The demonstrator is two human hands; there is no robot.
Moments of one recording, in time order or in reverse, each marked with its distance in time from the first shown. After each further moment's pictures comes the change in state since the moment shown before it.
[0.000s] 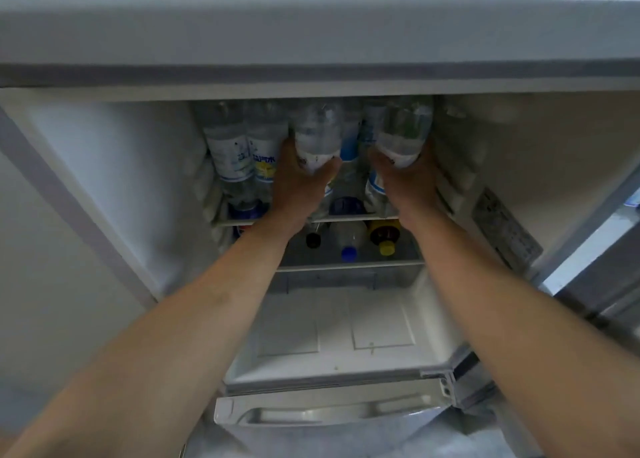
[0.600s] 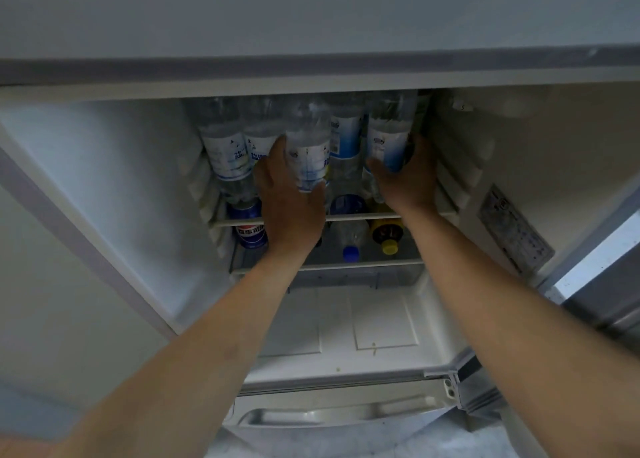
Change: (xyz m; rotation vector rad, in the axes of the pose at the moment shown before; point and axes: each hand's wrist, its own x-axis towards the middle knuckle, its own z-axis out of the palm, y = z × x) left_hand -0.036 -0.014 -0.002 0.415 0.253 0.224; right_hand 0.014 0.025 0.002 -0.310 0.009 -0.086
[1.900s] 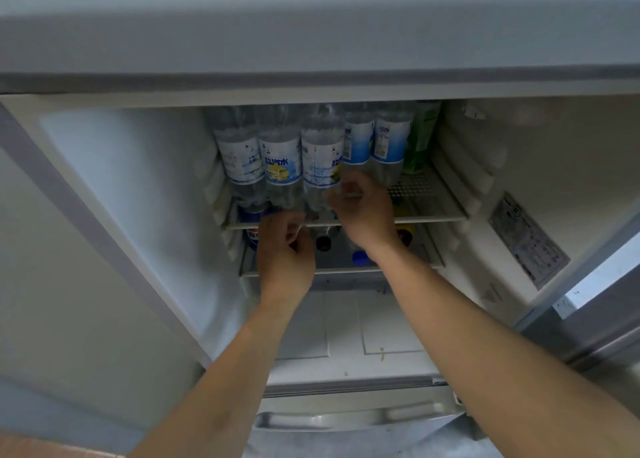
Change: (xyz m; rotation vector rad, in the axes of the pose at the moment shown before) left_hand -0.049 -0.042 -0.030 -0.088 -0.061 -0.084; right_hand -0.064 -0.022 0.044 0.072 -0.304 -0.082
